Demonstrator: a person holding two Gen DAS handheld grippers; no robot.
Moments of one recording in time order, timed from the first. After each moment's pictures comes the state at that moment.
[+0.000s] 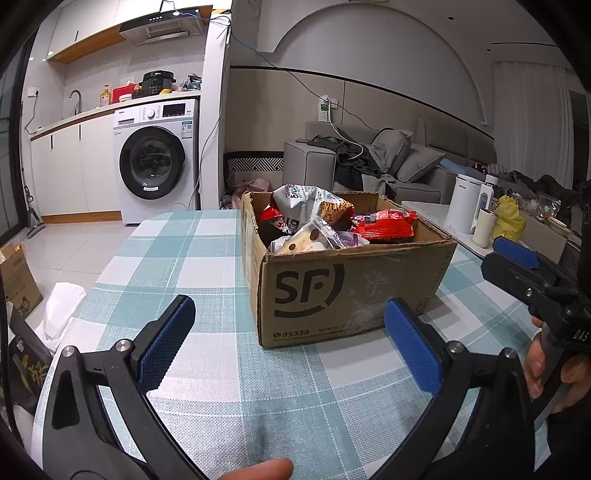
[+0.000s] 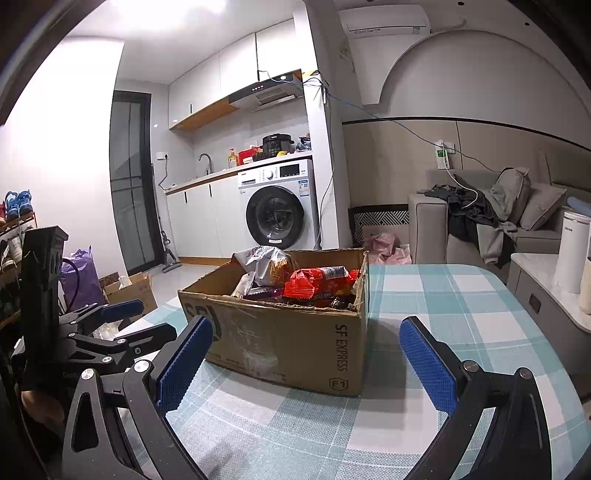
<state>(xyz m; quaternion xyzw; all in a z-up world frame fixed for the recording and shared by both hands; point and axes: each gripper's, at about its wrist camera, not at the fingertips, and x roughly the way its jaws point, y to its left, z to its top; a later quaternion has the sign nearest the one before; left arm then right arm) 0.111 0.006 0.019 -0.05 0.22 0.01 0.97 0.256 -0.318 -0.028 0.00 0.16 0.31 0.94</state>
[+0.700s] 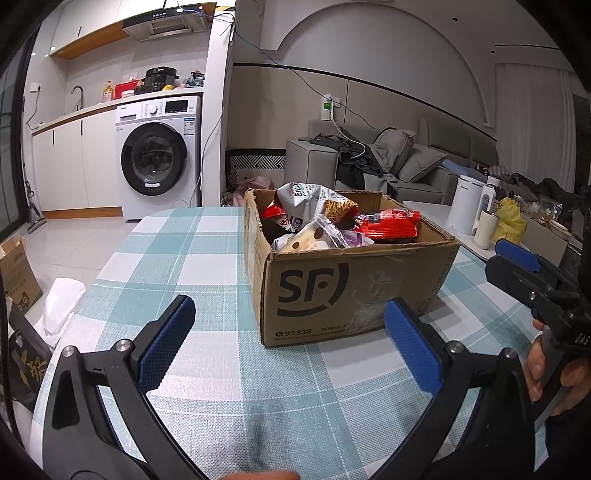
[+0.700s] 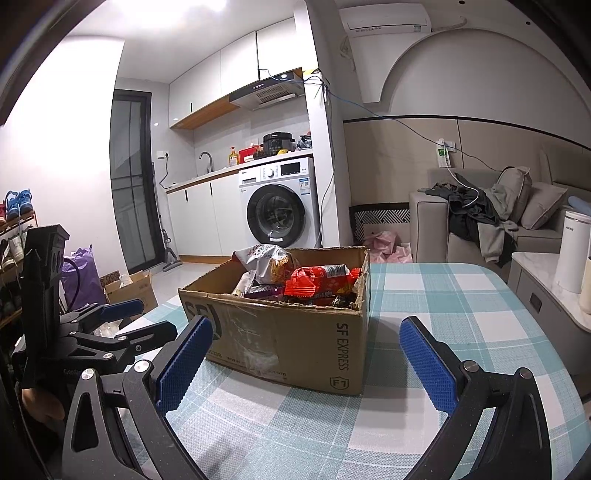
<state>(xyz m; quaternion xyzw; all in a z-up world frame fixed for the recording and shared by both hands) 0.111 0.009 0.018 -0.05 0.22 0.02 0.97 0.256 -0.318 -0.029 0.00 0.16 0.31 0.94</state>
